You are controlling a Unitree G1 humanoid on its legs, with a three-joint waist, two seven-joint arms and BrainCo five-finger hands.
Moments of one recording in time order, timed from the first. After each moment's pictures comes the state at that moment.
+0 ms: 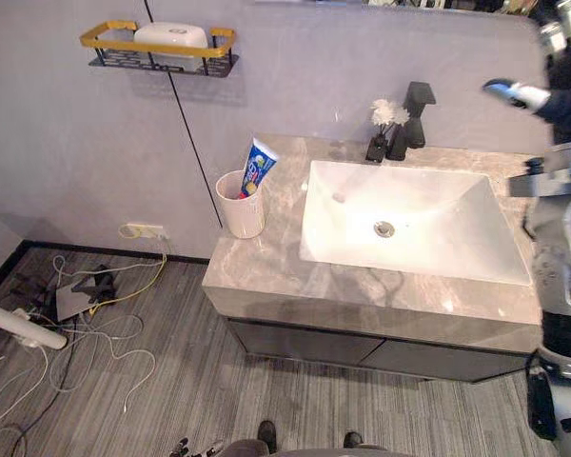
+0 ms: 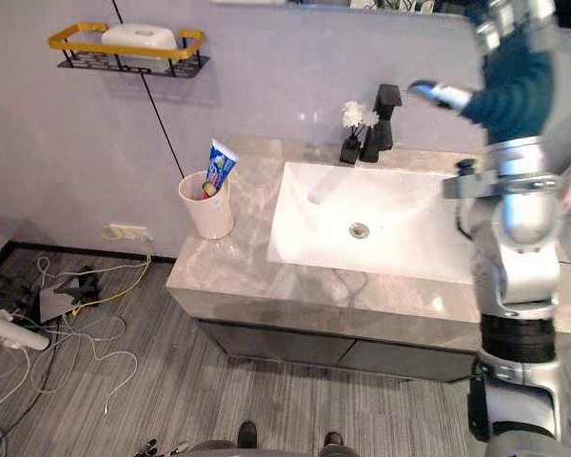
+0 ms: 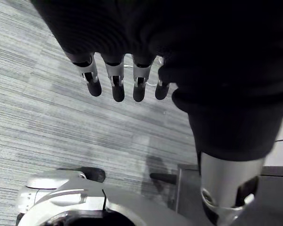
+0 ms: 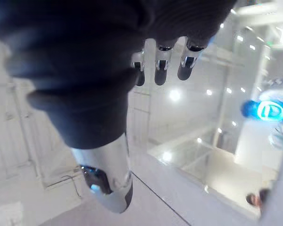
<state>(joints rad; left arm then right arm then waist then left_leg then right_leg) 0.37 0.08 0.13 0.81 0.02 -0.04 0.09 -0.47 -0.66 -0.40 -0.29 0.35 -0.18 -0.04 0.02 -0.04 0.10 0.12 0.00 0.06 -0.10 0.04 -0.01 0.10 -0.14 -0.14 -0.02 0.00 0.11</state>
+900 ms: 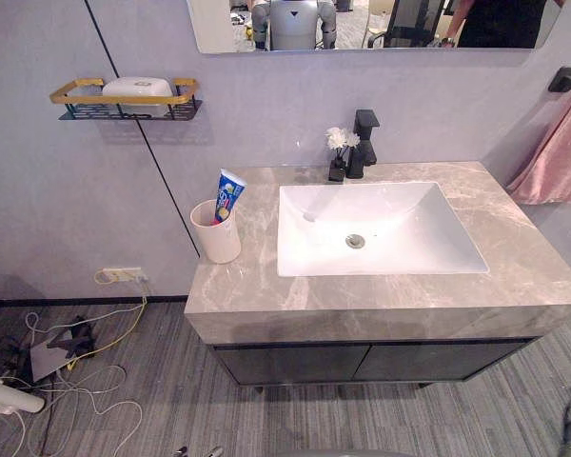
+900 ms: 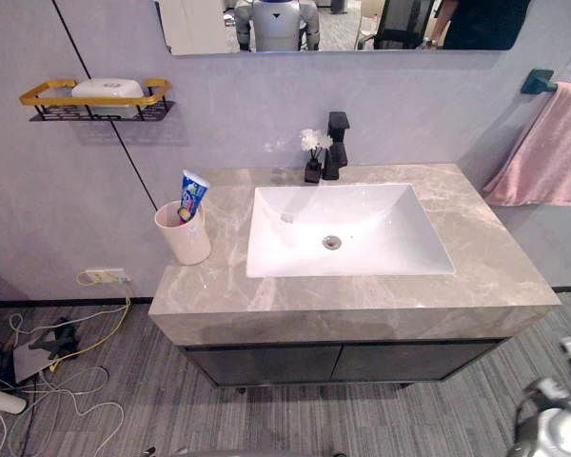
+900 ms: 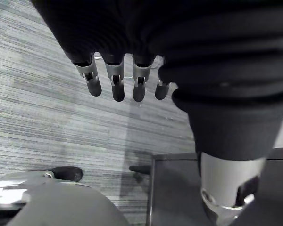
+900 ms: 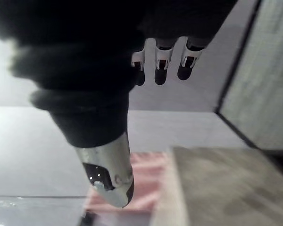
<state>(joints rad) 0.34 0.07 0.13 0.84 0.01 -0.03 0.07 0.16 -0.13 -0.71 0.36 0.28 -0.03 -0.16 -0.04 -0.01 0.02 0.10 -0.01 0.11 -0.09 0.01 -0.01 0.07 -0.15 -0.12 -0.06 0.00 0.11</state>
